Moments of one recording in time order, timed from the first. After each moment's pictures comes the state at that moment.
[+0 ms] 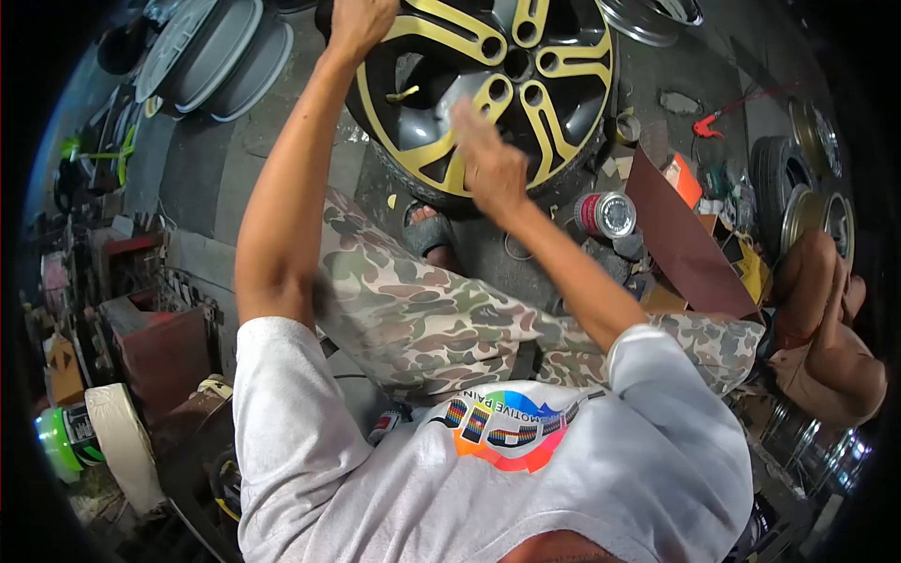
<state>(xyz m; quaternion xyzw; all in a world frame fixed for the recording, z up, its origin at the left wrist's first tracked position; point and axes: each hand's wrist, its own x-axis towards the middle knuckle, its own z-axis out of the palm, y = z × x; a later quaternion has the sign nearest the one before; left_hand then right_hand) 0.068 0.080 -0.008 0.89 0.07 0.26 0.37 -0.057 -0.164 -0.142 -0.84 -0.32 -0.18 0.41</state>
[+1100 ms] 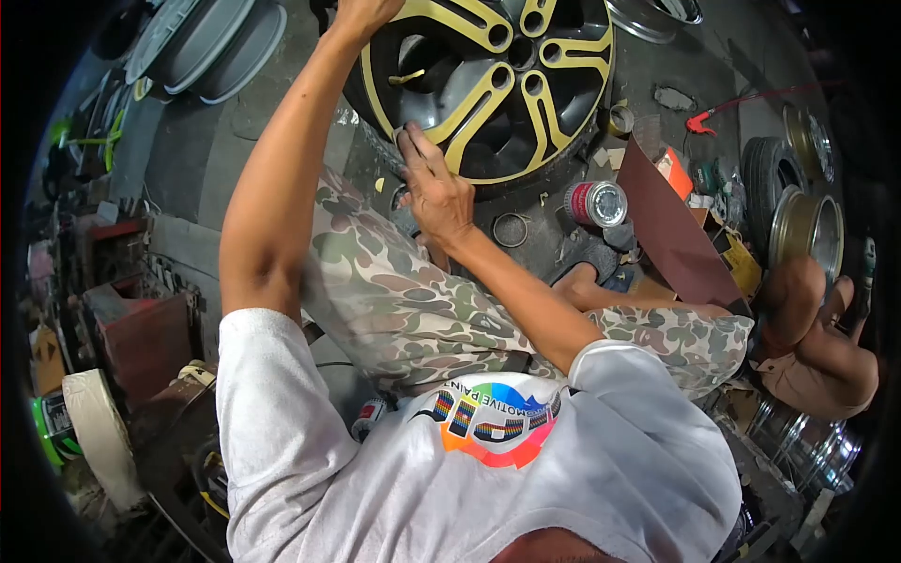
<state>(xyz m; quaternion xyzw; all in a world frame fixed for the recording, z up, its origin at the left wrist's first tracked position) 0.063 0.065 -0.006 0.90 0.05 0.27 0.35 -0.133 -0.127 -0.139 -0.84 -0.28 -0.18 0.44</state>
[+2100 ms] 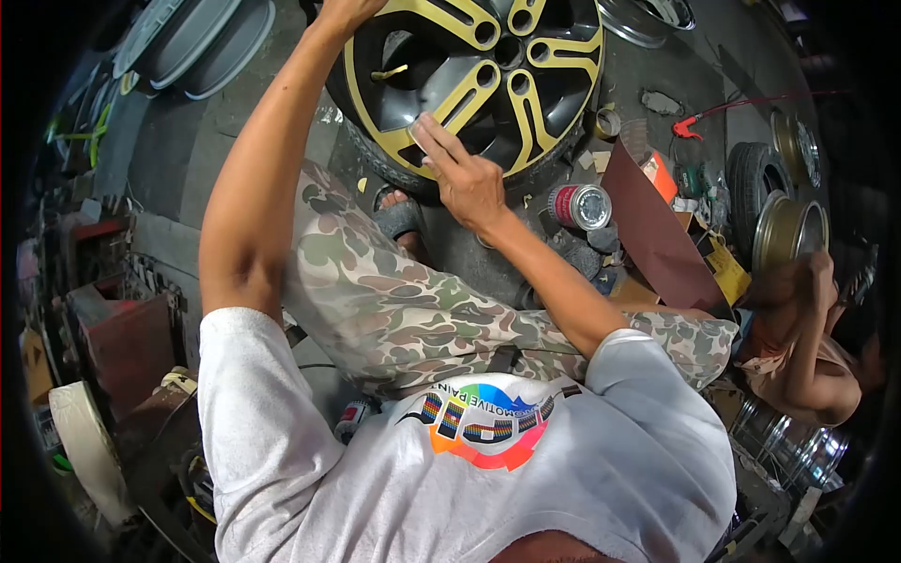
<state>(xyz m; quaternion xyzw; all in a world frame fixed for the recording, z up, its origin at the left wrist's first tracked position) 0.065 0.075 -0.007 0.90 0.05 0.27 0.35 -0.086 -0.180 -0.128 -0.84 -0.37 -0.09 0.38</state>
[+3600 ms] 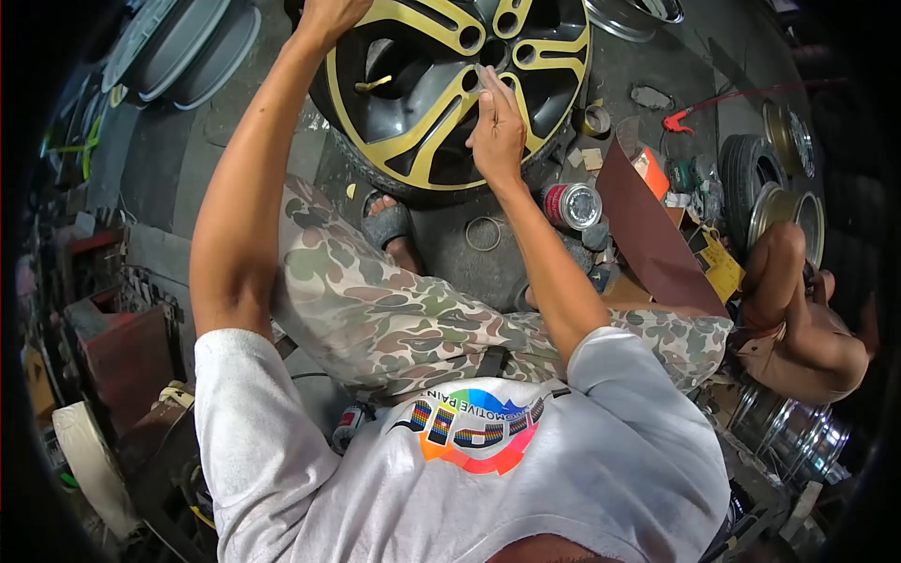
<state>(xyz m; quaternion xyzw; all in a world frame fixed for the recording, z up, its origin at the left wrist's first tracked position) 0.062 0.070 -0.001 0.90 0.04 0.27 0.35 -0.022 -0.187 -0.127 -0.79 -0.15 -0.07 0.59</state>
